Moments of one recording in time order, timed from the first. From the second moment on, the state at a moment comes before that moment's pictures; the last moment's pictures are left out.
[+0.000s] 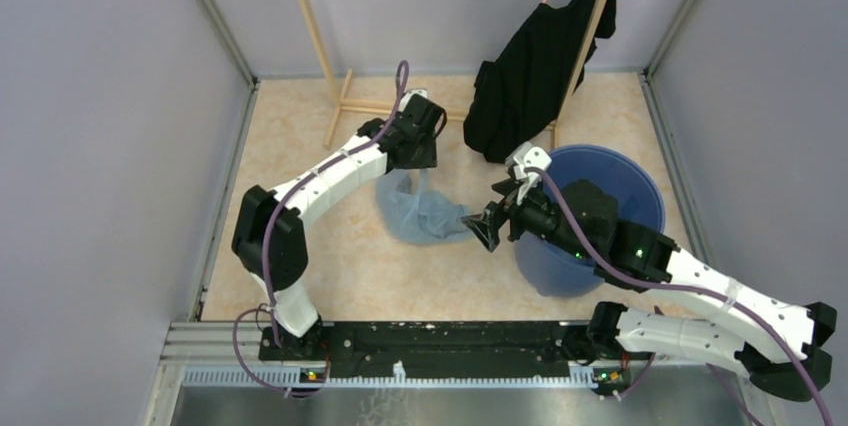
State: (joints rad) left arm -0.66 1.74 1.51 -0.66 -0.31 -0.60; right arm 1.06 0.81 0.92 -0.32 0.17 0.12
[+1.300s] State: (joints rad) left arm -0.66 0.52 0.69 -0.58 -0.19 -0.49; right arm 1.13 1.78 1.21 -0.22 -0.02 0.36
